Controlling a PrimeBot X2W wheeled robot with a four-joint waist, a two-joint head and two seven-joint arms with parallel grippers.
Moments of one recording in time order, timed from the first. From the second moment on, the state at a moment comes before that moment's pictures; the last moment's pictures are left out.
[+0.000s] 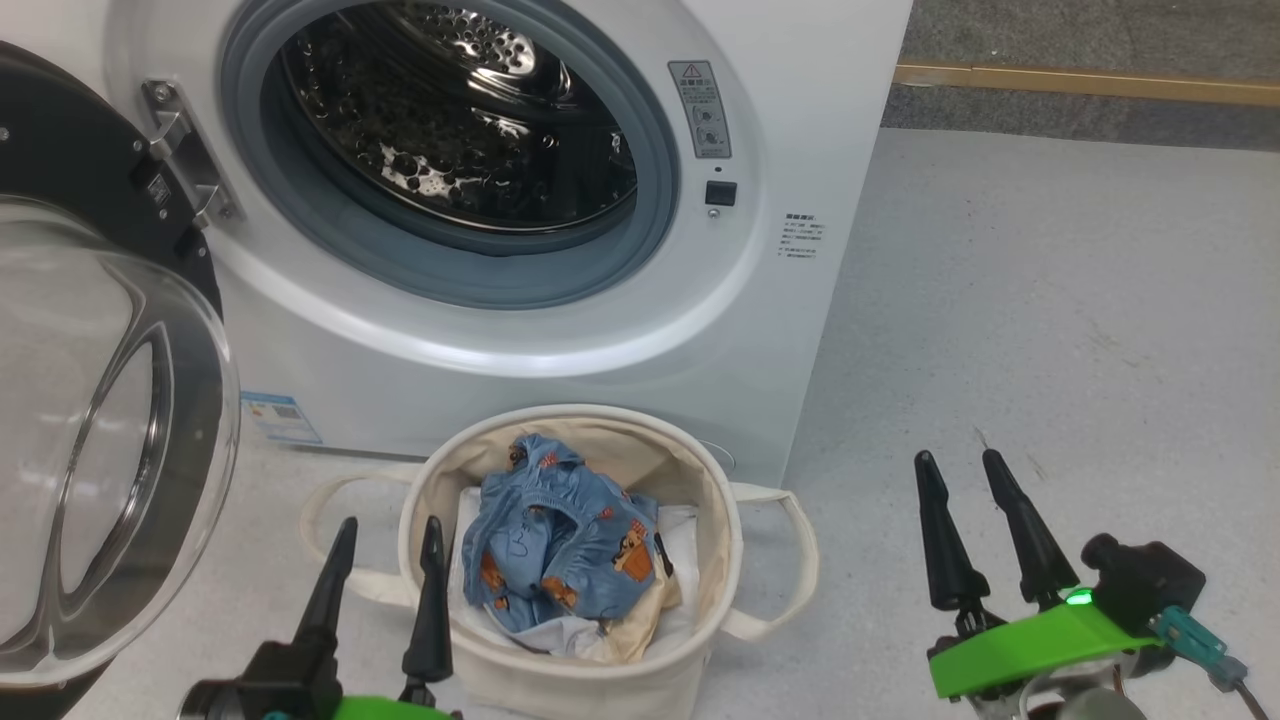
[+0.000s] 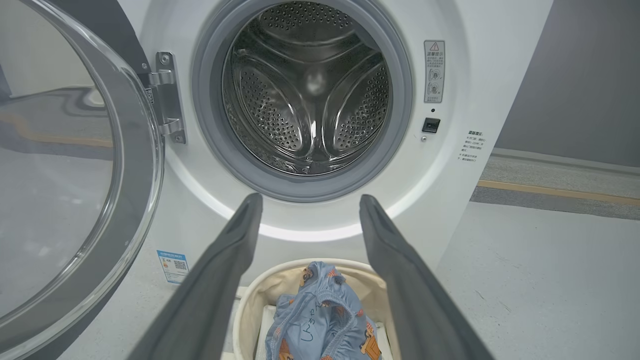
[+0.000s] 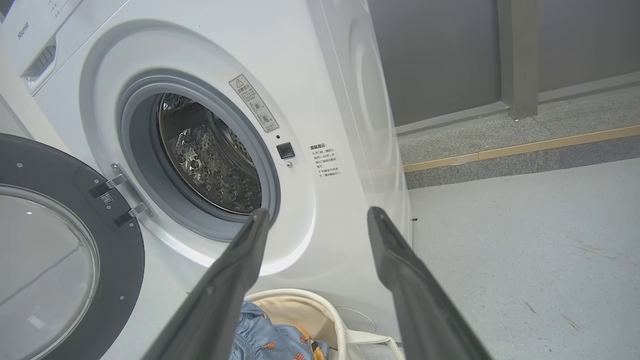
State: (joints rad) left arm -0.02 0.05 -0.13 0.14 -0.14 0.10 -0.26; right arm -0.07 -0.05 0.11 0.17 0.37 0.13 -0.26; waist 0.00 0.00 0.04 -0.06
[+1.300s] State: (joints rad) left arm 0.00 0.05 -0.16 0.13 -0.16 0.11 -0.26; right arm -0.07 -0.05 0.12 0.17 0.37 0.13 -0.26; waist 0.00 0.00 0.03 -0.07
